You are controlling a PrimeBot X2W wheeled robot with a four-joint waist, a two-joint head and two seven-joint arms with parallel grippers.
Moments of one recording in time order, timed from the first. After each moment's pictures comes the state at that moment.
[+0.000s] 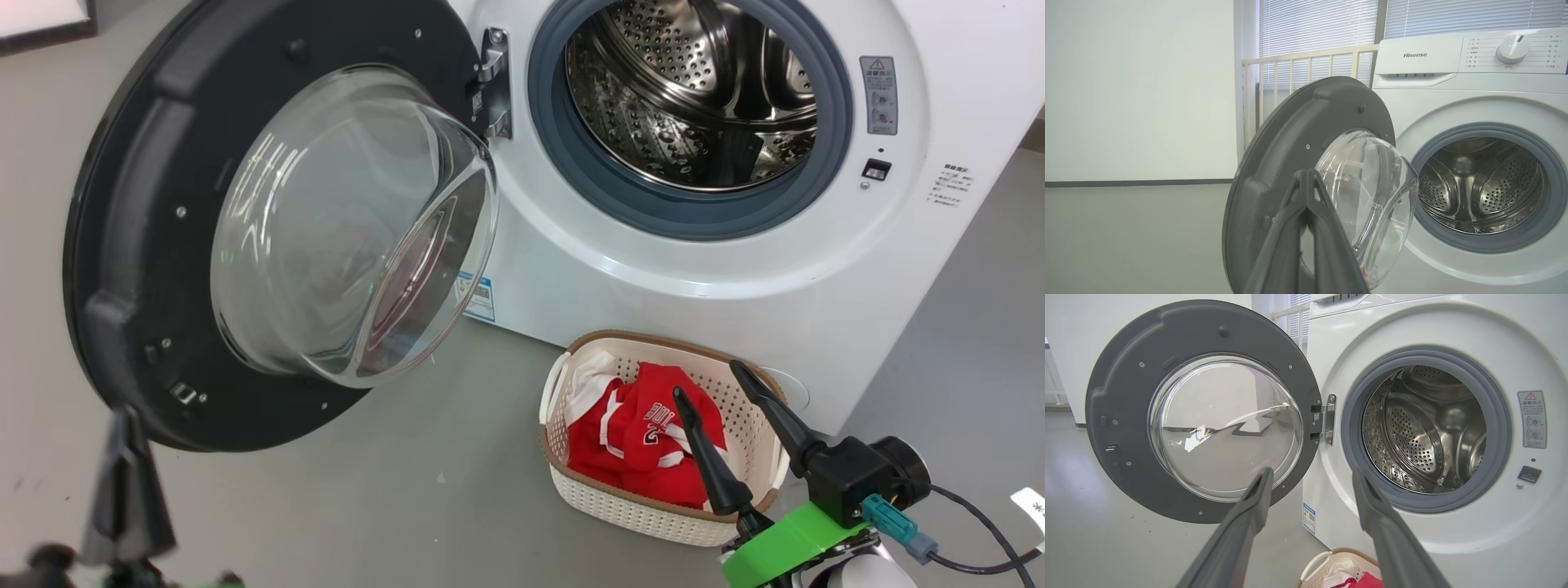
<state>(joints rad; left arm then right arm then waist) 0.09 0.13 0.04 -0.18 -0.25 0.20 -0.22 -0.09 -0.05 0.20 0.20 0.18 0.12 -0.26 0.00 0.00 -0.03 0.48</state>
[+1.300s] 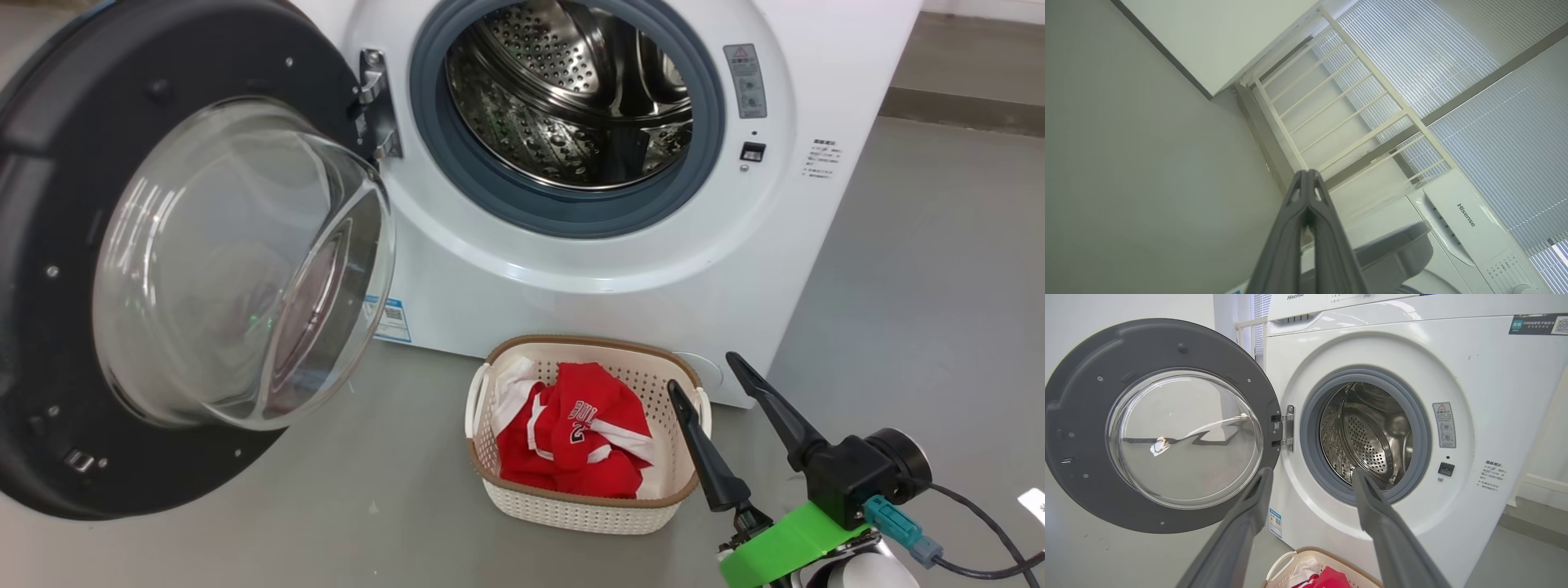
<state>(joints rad) -0.67 0.31 0.50 0.59 -0.96 0.09 0.09 -0.09 -0.05 0.20 0.15 0.17 0.12 -0.25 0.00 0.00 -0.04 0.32</state>
